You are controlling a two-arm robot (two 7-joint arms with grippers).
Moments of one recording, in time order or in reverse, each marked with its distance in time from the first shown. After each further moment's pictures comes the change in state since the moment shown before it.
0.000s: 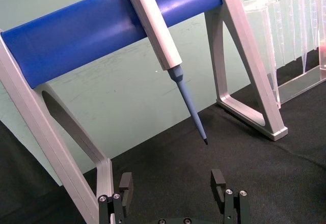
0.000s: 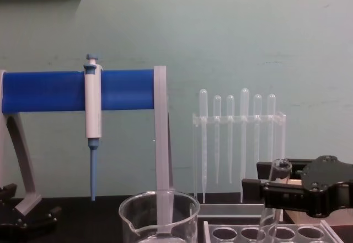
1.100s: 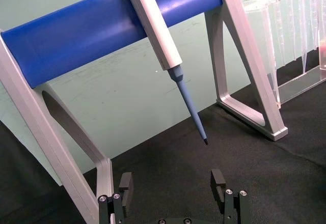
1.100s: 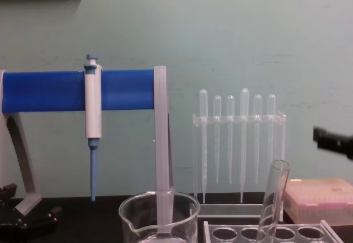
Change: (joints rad) left arm 0.000 0.000 0.000 0.000 0.000 0.000 0.000; right arm -0.156 -0.216 0.206 -0.052 -0.186 -0.002 -0.656
